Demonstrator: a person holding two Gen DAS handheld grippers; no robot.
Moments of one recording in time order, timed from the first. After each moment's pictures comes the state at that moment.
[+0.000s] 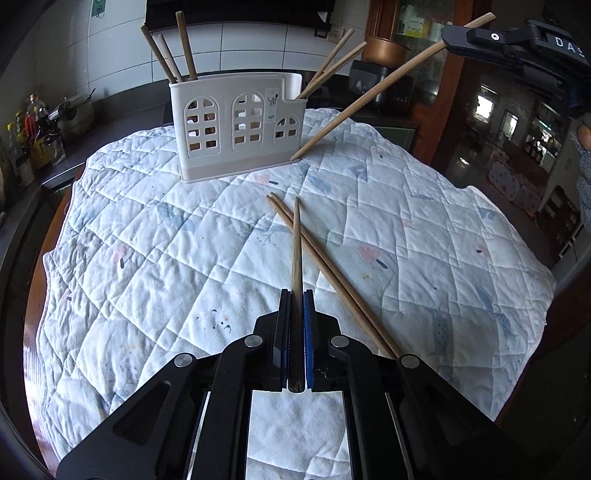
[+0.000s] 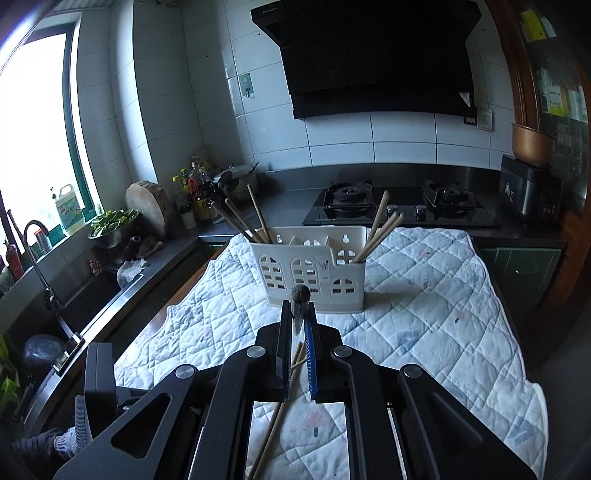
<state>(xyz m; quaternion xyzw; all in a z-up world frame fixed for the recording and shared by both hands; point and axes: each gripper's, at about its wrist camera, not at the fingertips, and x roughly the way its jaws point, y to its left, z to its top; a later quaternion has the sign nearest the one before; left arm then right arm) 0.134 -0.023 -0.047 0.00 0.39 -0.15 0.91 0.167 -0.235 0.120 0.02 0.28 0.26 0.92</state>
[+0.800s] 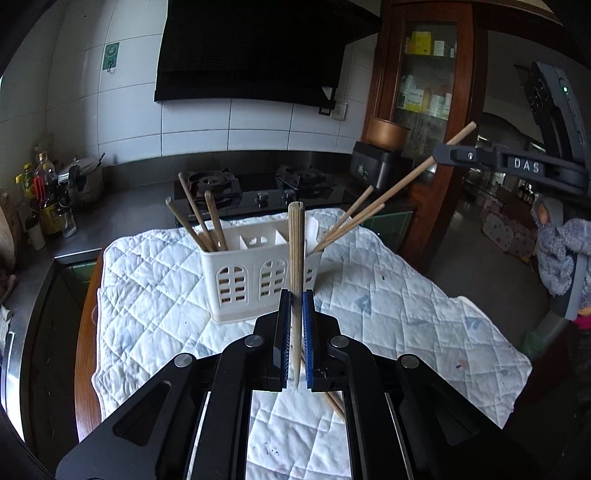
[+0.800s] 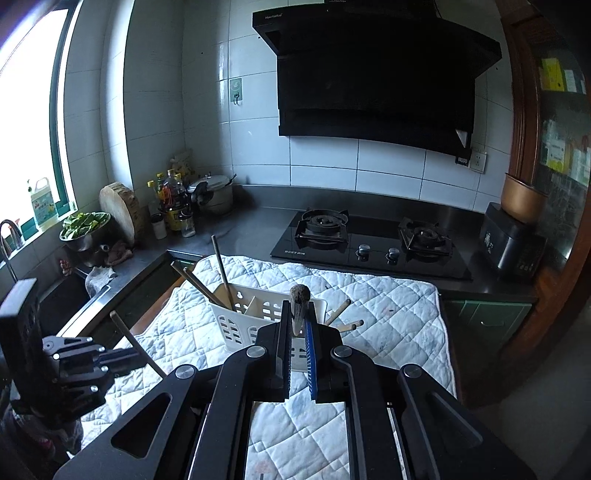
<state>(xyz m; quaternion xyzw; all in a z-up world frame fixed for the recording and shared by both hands) 0.194 0.009 0.098 -0.03 0.28 -0.15 0.95 0.238 -0.227 0.204 -0.05 0.27 0.22 0.94</state>
